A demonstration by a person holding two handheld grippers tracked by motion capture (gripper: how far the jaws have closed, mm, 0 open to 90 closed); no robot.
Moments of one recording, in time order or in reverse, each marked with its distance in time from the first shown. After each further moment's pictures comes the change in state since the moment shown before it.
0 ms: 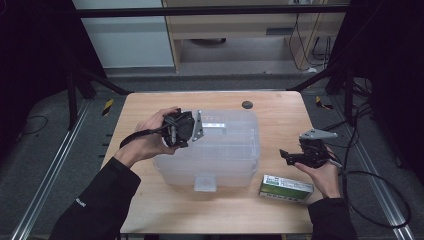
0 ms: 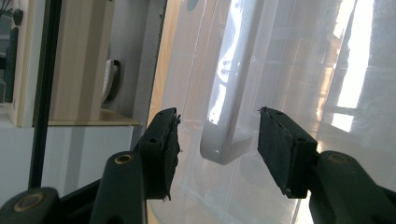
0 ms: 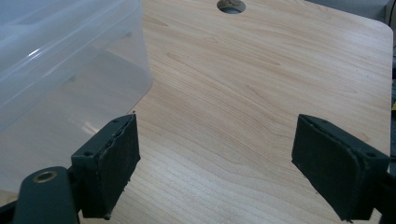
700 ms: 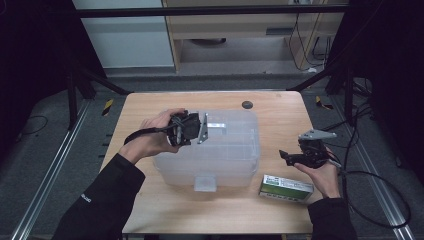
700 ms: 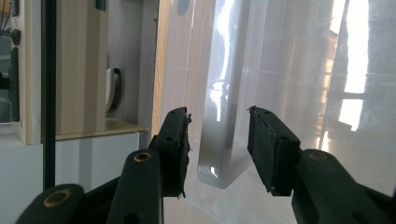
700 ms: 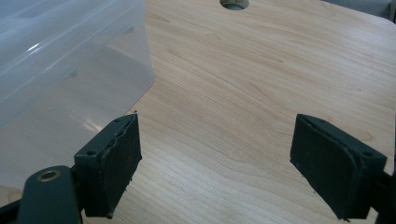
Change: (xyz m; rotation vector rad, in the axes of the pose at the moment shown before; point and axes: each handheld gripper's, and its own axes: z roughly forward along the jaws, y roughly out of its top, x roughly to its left) left arm -0.001 0.010 0.006 0.017 -0.005 0.100; right arm 0.001 -0.001 0.001 0.010 0.007 -0.005
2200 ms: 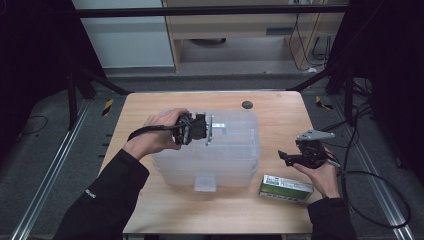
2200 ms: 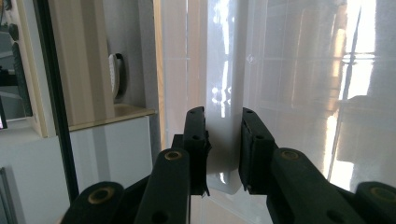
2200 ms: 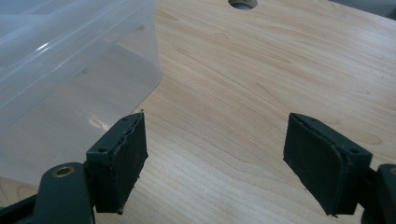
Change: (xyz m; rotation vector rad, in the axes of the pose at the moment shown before) left arm 0.000 0.012 0.007 0.108 0.007 0.084; right arm 0.004 0.001 0.000 0.005 0.019 -0.022
